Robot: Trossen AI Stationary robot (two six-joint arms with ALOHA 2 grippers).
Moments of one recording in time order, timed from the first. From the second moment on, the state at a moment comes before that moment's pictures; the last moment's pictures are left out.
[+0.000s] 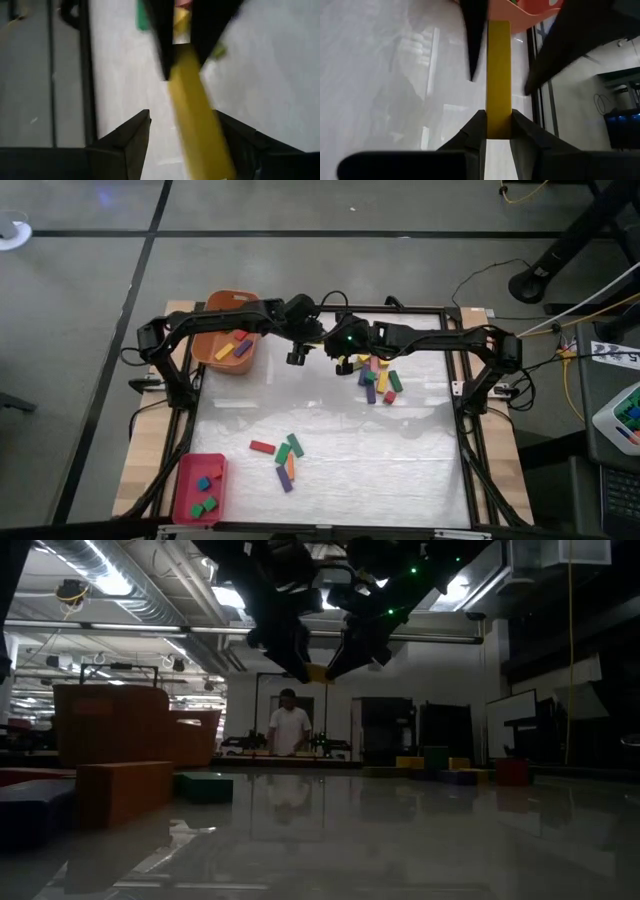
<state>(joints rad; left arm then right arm) 0.36 1.71 1.40 -0.62 -0.04 0.64 -0.23 1.71 1.28 -0.27 0.19 -0.55</state>
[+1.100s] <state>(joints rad) 0.45 1.70 1.40 -0.89 -0.28 0.55 -0.23 1.67 1.28 -0.53 0.17 -0.55</state>
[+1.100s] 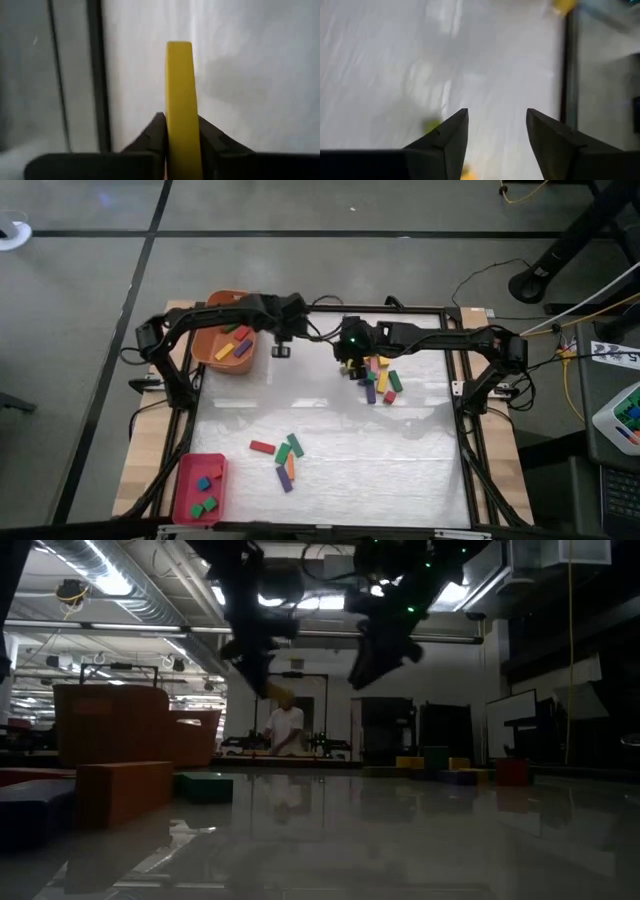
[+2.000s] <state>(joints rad) 0.86 1.70 1.40 -1.22 -0.38 0.30 -0.23 1.67 1.28 -0.91 0.03 -0.46</state>
